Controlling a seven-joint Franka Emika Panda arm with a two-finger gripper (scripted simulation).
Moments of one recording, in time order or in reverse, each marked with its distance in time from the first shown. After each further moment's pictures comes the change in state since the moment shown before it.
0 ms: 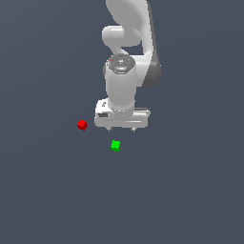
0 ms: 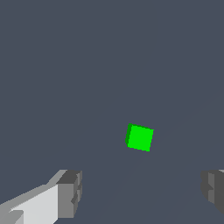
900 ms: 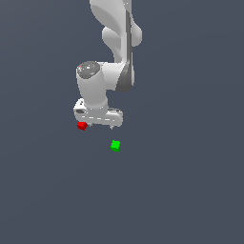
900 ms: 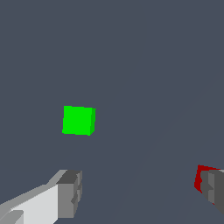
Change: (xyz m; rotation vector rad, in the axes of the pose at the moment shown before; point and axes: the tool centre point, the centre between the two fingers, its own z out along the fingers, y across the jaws) arm -0.045 0.097 0.040 -0.001 0.002 0.133
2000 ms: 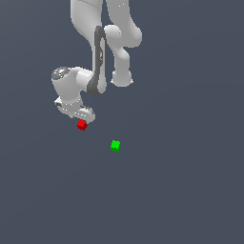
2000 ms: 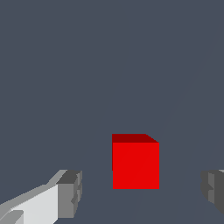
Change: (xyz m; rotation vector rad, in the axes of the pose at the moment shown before) arm -0.072 0.151 0.065 -0.001 0.000 0.209
